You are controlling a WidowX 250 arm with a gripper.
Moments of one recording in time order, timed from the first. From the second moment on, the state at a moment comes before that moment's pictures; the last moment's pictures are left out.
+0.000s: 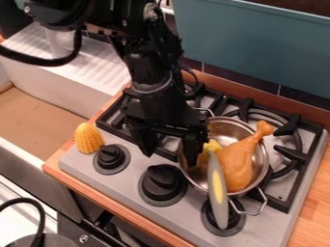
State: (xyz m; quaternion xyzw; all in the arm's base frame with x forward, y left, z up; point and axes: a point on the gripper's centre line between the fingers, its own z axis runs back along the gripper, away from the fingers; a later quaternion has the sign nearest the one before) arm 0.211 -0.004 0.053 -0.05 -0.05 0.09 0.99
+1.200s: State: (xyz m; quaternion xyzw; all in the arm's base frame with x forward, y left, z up) arm 0.212 -0.007 0.042 -0.08 -0.02 0.14 0.99
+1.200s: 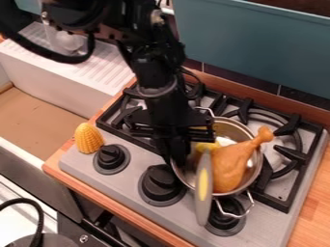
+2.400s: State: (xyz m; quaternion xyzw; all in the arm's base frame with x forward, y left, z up) arm 0.240 0.061 0.056 -0.08 -0.04 0.37 0.92
